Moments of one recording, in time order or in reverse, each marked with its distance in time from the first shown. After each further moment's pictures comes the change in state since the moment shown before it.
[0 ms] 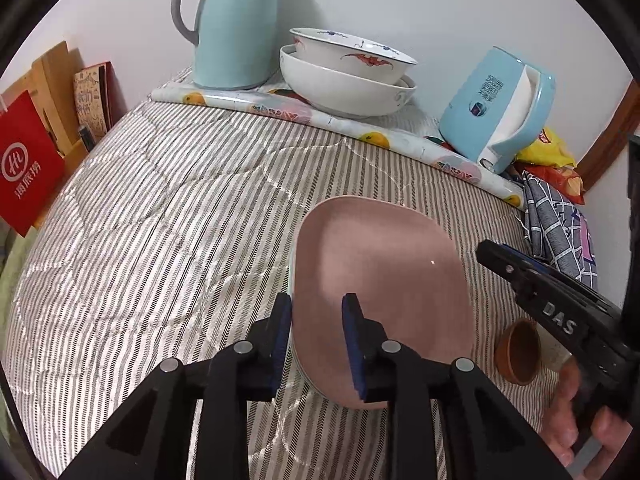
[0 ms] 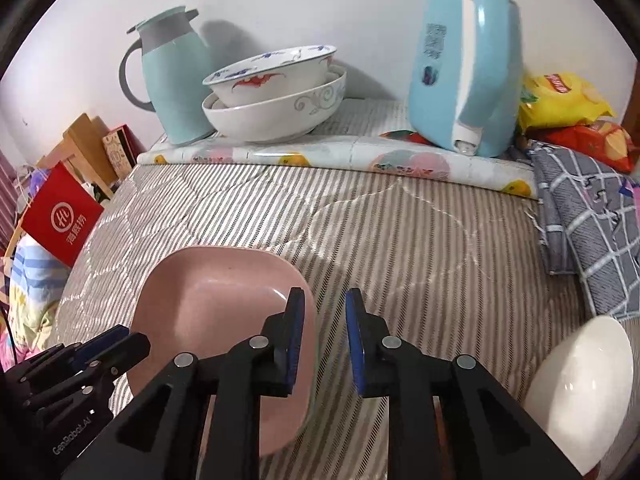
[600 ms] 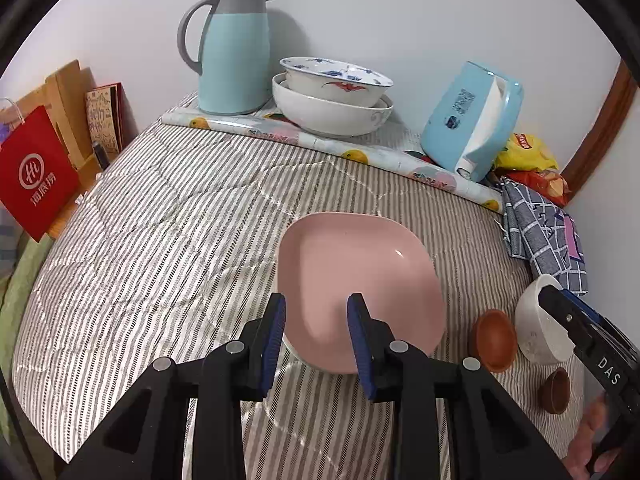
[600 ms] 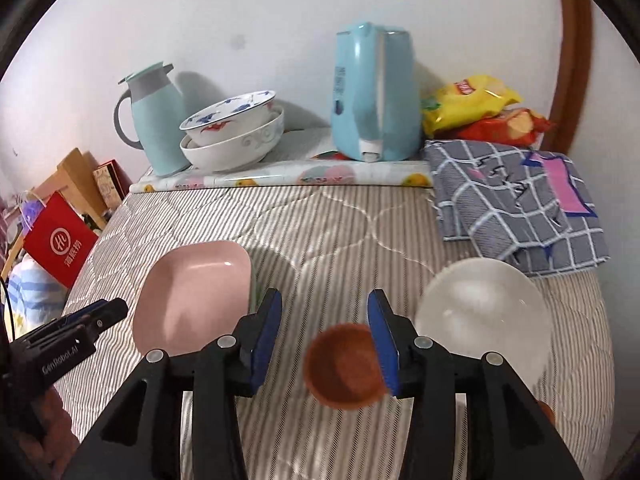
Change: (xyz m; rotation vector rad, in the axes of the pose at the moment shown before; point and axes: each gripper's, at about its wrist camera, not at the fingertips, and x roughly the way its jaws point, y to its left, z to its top) left arm -0.044 -0.021 -0.018 0.012 -0.074 0.013; right arm -0.092 -0.056 -0.048 0.074 -0.114 -0.079
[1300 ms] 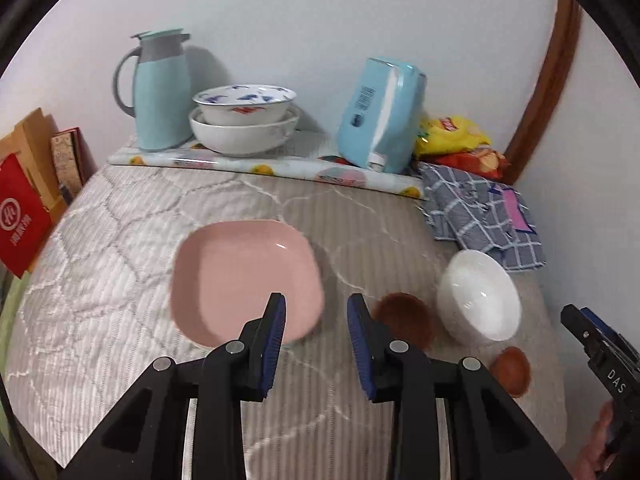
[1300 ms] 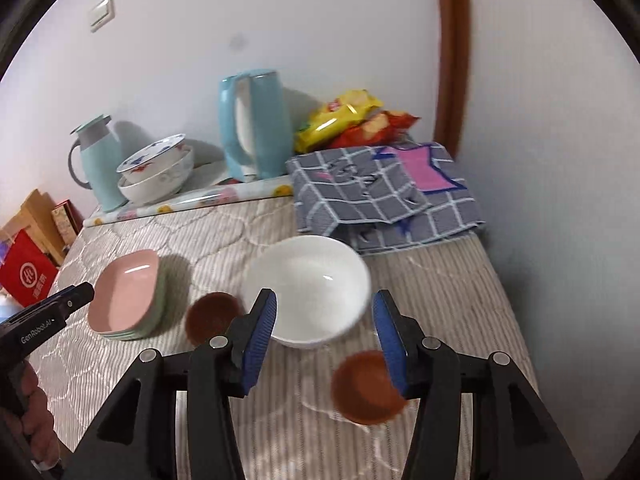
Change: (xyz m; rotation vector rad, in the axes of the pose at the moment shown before) left arm -0.035 -0.095 -0.024 0.128 -0.056 -0.087; right arm -0.088 -0.108 -0.043 0.131 -0.092 -0.180
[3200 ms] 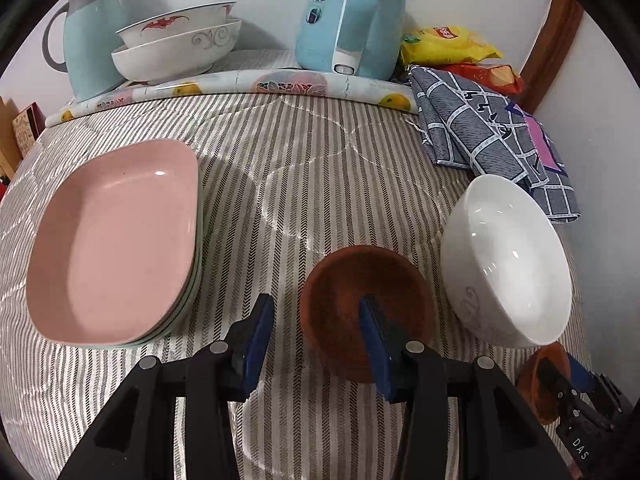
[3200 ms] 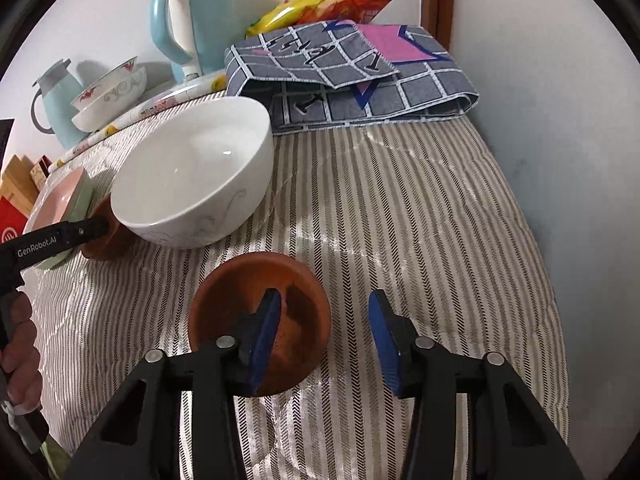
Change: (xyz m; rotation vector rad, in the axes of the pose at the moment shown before) left arm 0.117 -0.061 -0.024 0.031 0.192 0.015; right arm 0.101 -0.066 -0.065 -0.004 0.249 0.010
